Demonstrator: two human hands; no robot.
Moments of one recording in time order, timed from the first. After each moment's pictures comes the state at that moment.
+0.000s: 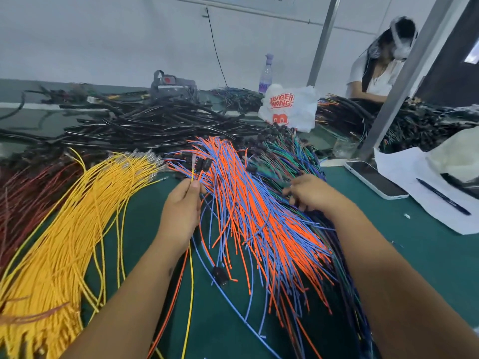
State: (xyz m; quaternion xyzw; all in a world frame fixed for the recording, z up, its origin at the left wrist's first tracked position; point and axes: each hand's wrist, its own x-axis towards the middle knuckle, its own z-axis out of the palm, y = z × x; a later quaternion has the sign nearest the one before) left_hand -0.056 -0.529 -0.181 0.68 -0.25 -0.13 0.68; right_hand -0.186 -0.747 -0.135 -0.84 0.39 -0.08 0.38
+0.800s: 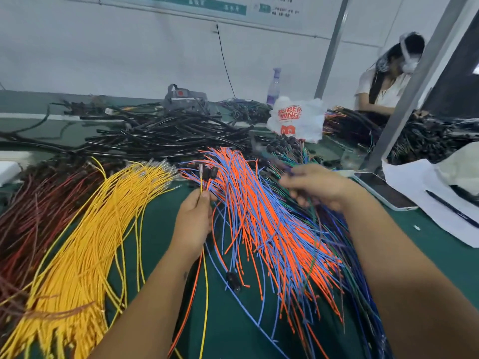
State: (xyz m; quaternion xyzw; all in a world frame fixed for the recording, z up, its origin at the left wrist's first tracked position) left_hand -0.058 -0.525 -0.179 0.65 -0.21 -0.15 0.72; right_hand -0.181 -0.728 -0.095 -0.83 0.27 -0.07 0.47
